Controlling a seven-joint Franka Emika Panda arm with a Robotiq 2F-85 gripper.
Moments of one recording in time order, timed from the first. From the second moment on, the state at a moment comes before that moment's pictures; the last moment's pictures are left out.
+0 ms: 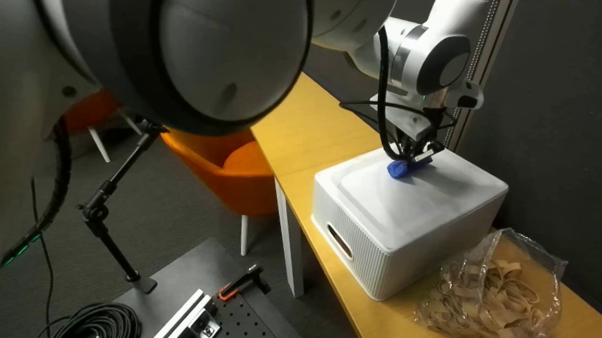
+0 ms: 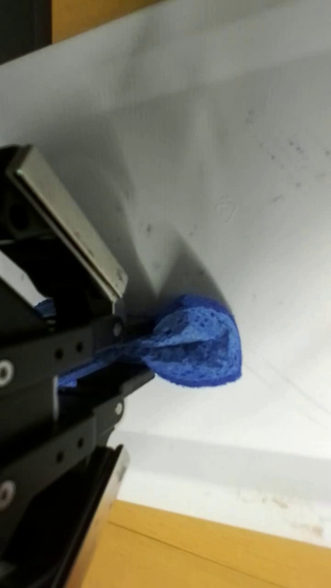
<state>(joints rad) 0.02 0.71 0.01 -1.38 0.07 2.16 0.24</state>
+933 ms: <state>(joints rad) 0.07 0.51 -0.04 -1.68 0.06 2.18 0.31</state>
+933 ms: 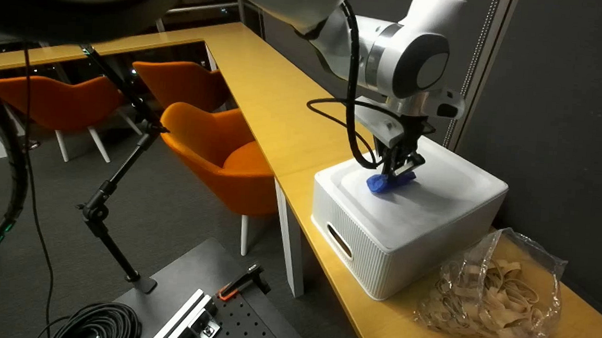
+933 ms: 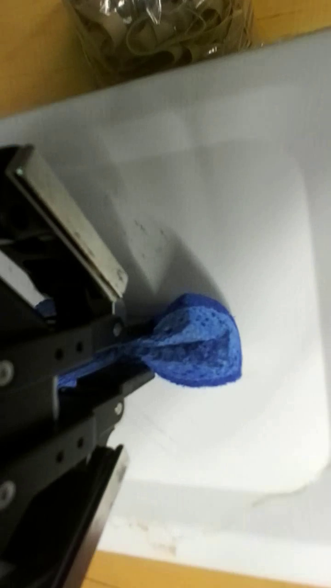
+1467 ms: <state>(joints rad) 0.22 0.56 0.03 -1.57 -0.03 2.13 0.30</state>
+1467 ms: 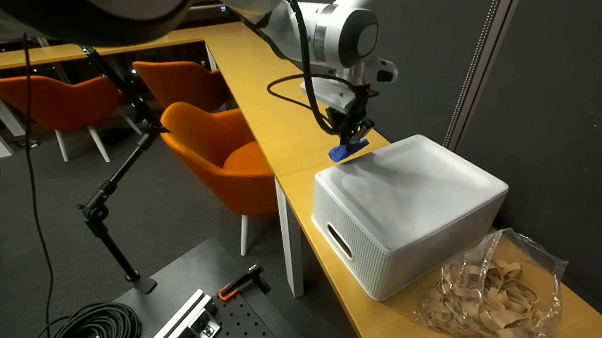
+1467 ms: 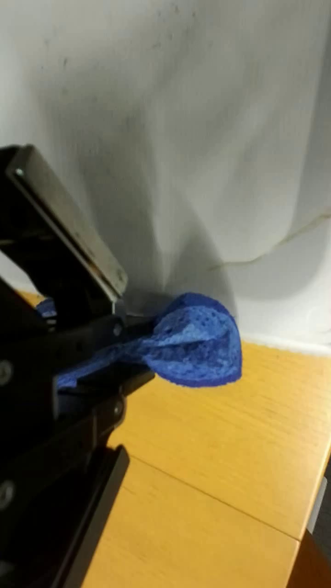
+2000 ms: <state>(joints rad) 0.23 0.83 0.09 -1.28 -0.03 2.09 0.08</state>
